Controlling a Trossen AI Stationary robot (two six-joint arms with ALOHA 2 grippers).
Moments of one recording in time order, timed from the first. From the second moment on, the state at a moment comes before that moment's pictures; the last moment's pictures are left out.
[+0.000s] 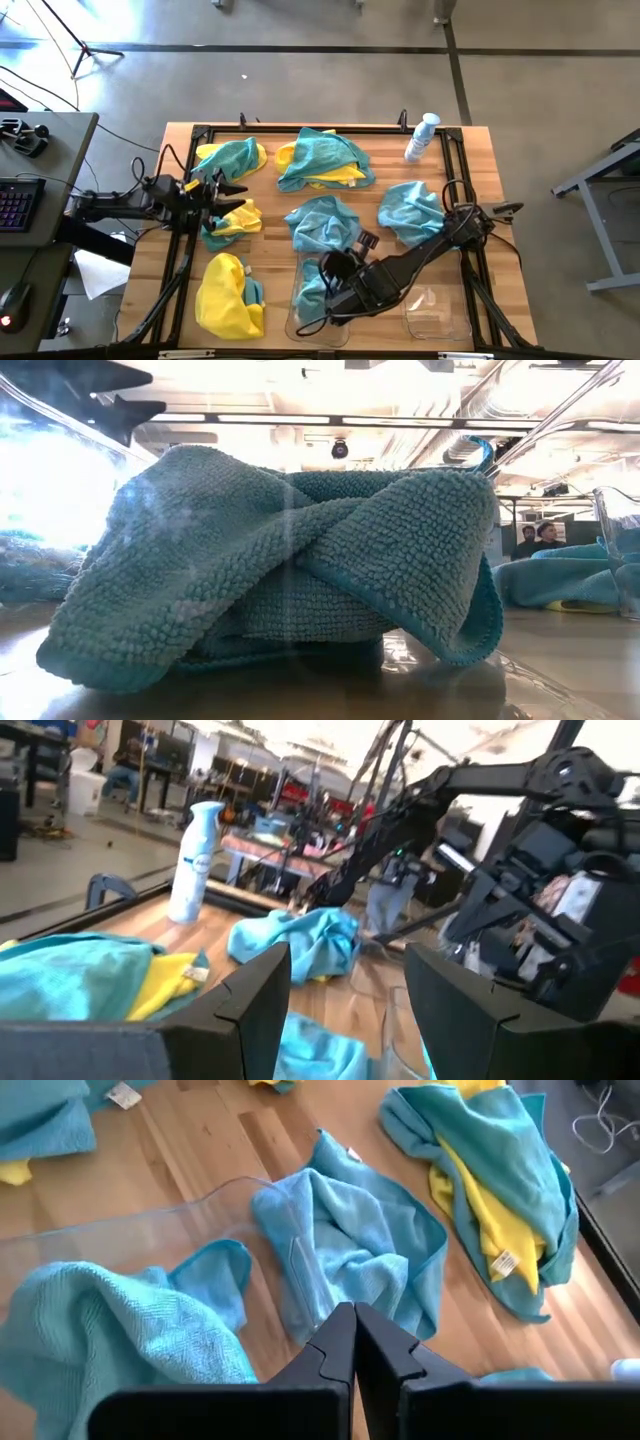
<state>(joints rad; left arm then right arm) -0.02 0.13 0.19 0.01 -0.11 -0.29 0.56 2.21 2.32 -1.57 0.69 0.93</state>
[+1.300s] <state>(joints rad) 0.06 0.97 0.99 -0.94 -0.53 -0.91 0.46 0.76 0.52 -0.23 0.53 0.52</state>
